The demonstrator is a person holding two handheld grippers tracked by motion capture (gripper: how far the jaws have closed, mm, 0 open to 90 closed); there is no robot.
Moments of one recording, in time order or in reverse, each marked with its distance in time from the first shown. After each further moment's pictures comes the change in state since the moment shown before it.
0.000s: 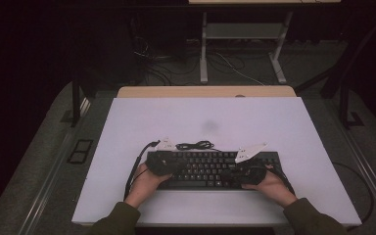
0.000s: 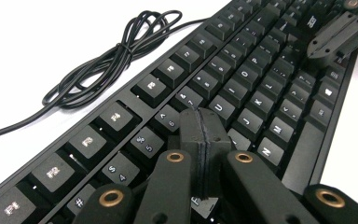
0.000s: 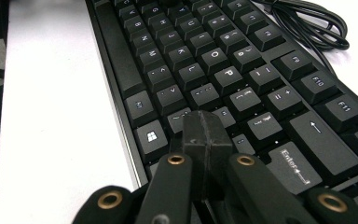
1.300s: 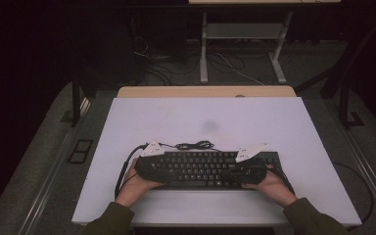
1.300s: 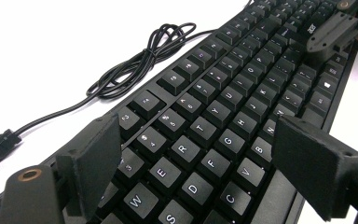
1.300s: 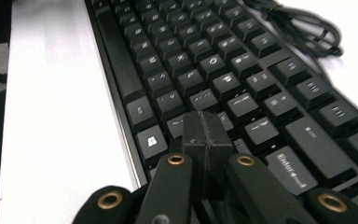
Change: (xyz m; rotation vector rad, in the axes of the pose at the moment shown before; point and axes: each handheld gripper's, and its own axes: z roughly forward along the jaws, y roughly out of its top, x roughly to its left) left arm 0.002 -0.018 -0.026 -0.094 0.058 0.025; right arm 0.000 0.002 -0.003 -0.025 -0.007 0.001
